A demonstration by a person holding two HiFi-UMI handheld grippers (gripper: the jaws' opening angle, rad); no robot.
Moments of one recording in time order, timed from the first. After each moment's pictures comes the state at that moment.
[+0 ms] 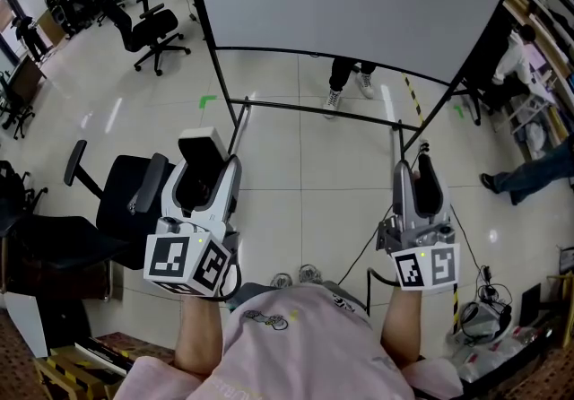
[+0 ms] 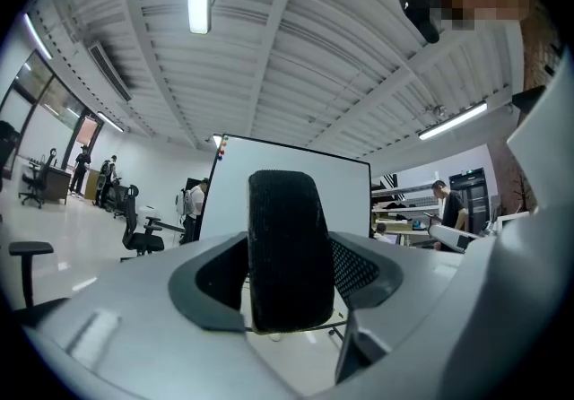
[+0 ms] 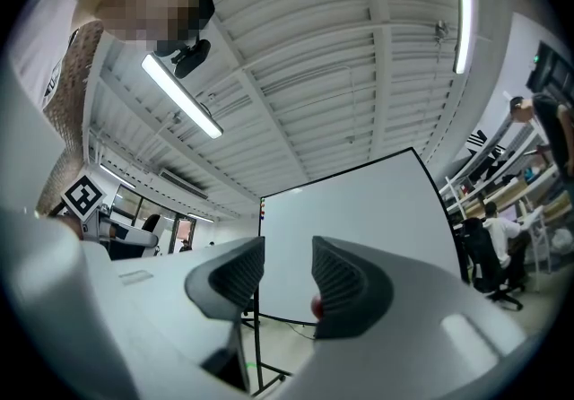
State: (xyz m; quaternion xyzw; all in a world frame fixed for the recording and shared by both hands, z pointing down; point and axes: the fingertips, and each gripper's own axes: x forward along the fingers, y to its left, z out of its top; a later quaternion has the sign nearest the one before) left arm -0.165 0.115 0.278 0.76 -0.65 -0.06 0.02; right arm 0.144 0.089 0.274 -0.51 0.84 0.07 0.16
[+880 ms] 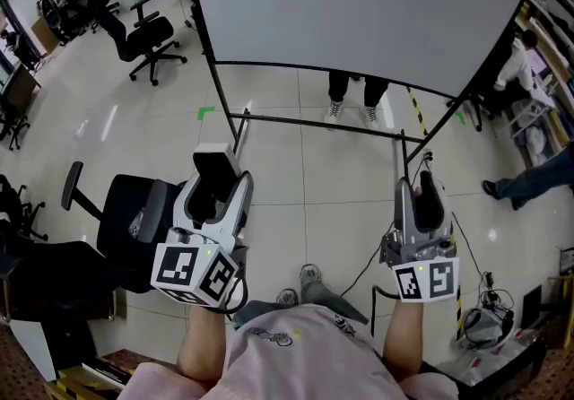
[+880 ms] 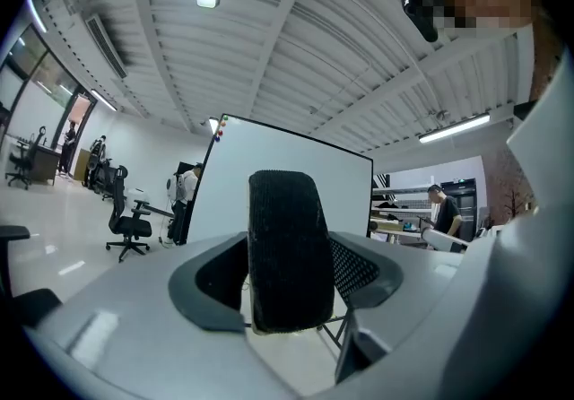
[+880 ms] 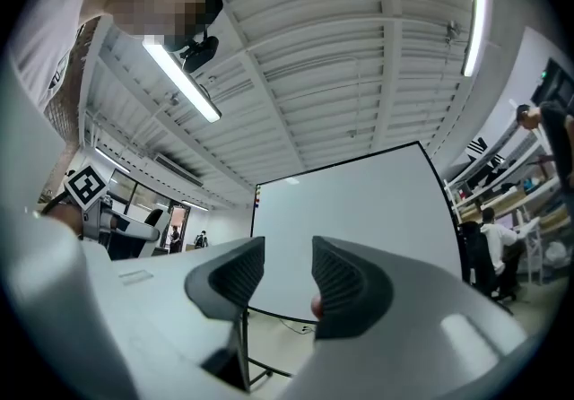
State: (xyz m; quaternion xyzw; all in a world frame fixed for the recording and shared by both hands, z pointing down) left arm -0.201 0.037 0.301 0.78 -0.62 -0.06 0.07; right arm 0.100 0.025 0.288 -0.53 0.83 0.08 0.13
